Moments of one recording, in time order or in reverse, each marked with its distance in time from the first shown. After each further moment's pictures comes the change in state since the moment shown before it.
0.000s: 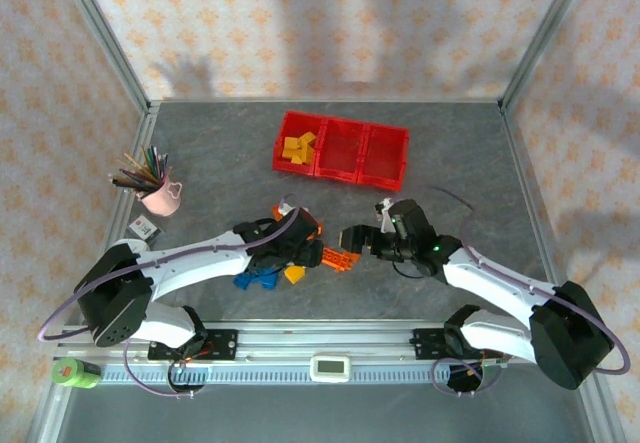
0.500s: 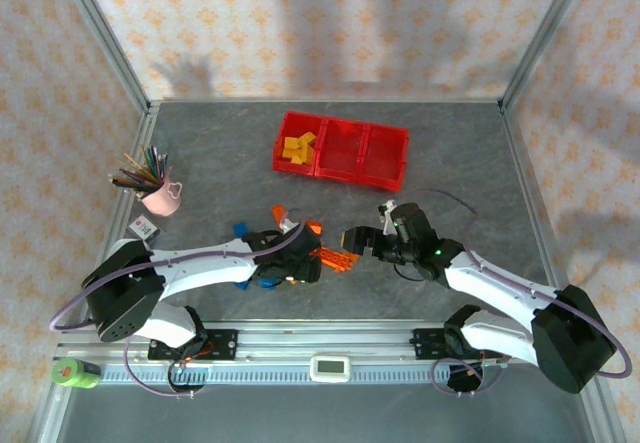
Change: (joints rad) left arm -0.055 0.051 -0.062 0.004 0.020 -0.048; right arm 0.000 -0.023 -0.034 0.027 0.023 0.018
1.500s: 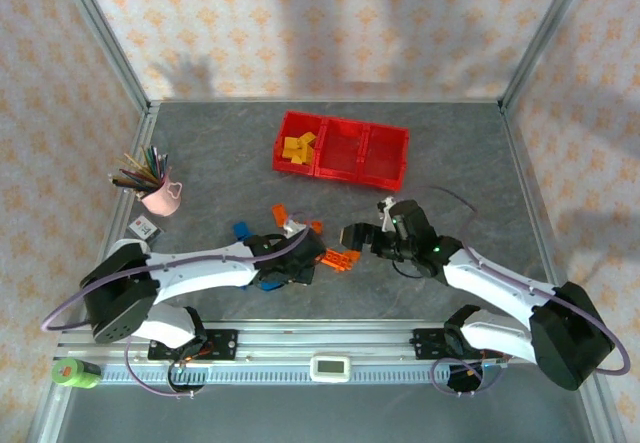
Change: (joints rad) left arm -0.050 -0.048 0.042 -0.048 -0.081 -0.001; right arm 0.000 0.021 0.039 0.003 0.014 -0.005
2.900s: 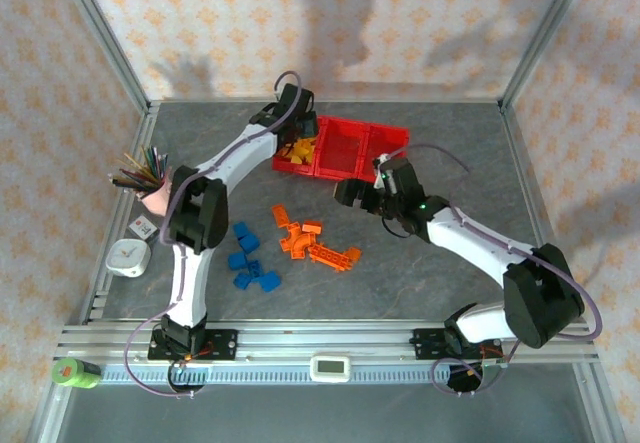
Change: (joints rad) left arm 0.586 0.708 1.036 0.050 -0.018 0.311; right arm -0.077 0.261 0.337 -0.047 0.121 -0.097
